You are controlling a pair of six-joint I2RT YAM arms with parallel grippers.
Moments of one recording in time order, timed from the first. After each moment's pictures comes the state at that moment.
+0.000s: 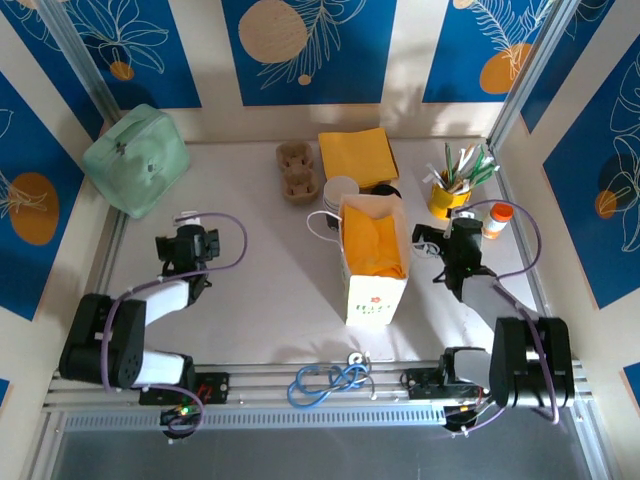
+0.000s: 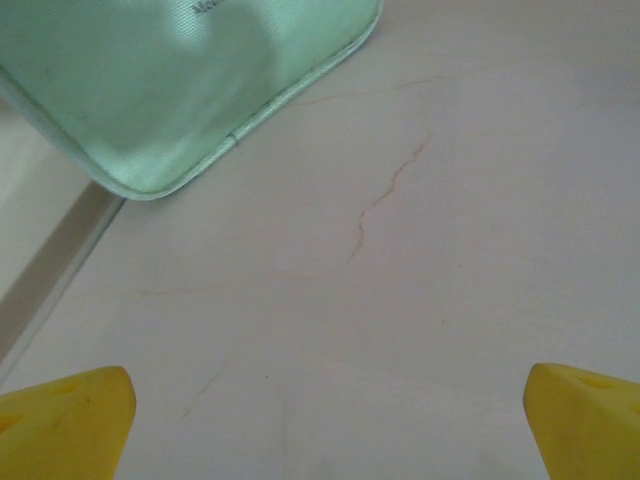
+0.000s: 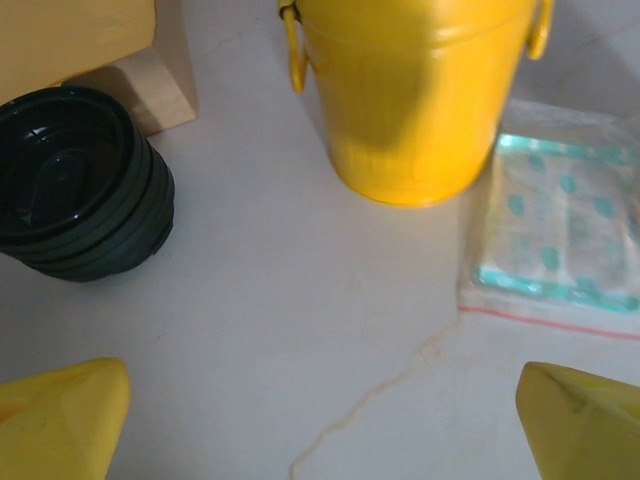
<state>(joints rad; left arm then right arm) -0.14 1.39 0.43 0.44 -0.48 -0.03 -0.02 1.24 0.45 0.22 0.03 0.20</state>
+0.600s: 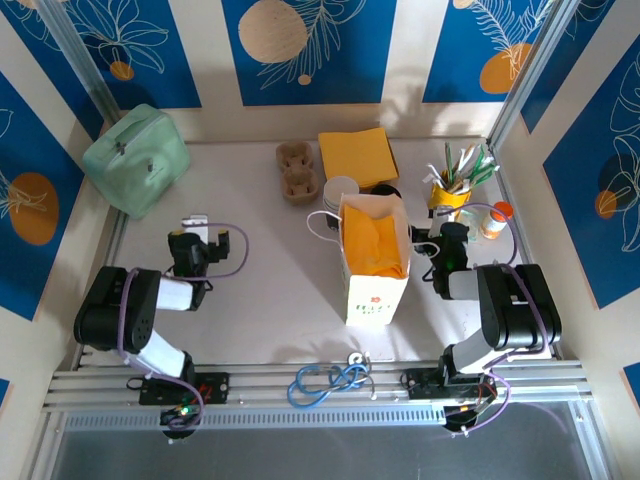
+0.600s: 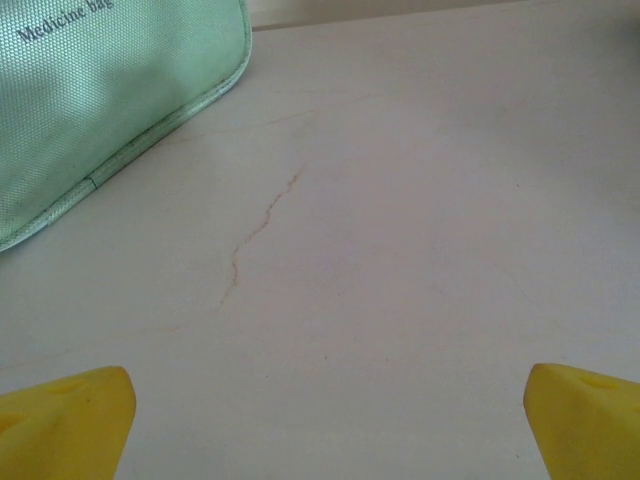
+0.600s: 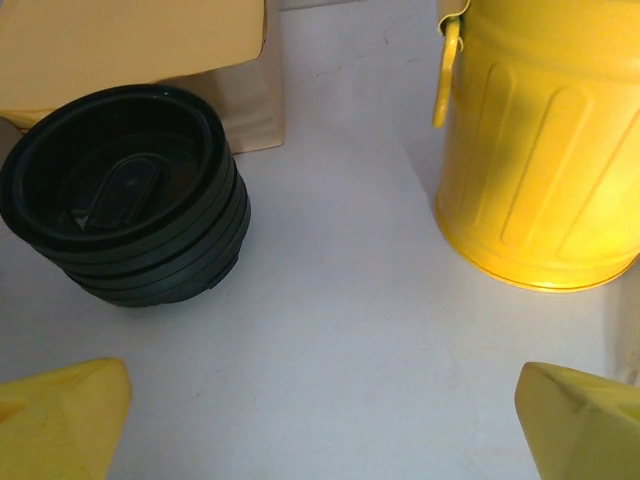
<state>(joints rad) -0.10 1.56 0.35 0.83 -0.23 0.03 0.02 1.53 0.39 0.70 -0.06 0.11</state>
